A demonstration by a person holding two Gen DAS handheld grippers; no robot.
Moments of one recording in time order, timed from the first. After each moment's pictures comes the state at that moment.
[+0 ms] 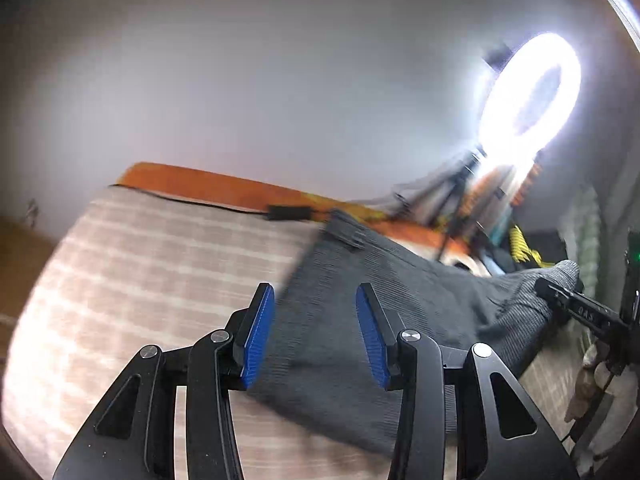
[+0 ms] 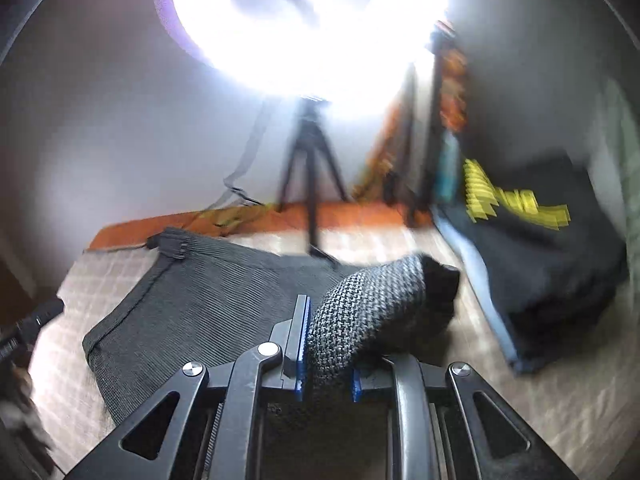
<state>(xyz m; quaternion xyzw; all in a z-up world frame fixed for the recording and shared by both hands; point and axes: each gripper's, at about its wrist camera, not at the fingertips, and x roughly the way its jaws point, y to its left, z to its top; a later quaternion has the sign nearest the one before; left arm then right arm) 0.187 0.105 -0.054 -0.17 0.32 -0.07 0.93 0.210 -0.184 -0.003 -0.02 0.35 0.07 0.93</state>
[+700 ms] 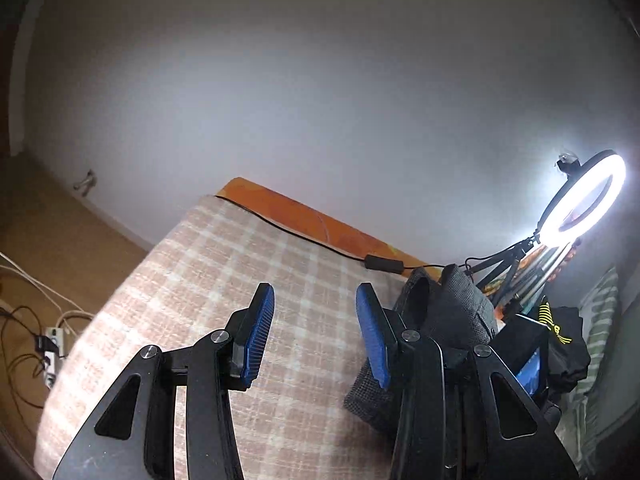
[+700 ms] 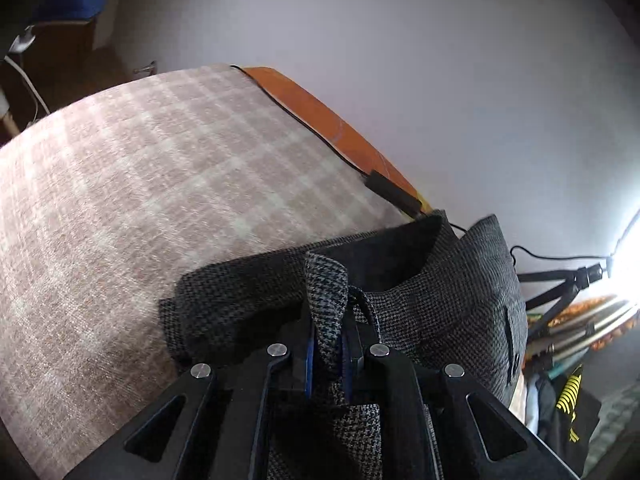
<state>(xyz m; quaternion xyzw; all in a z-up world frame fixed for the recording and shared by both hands) 0.165 0.203 -0.052 -0.24 0.29 0.01 0.93 0.200 0.091 -0.094 -0.36 0.33 0.20 0.85</state>
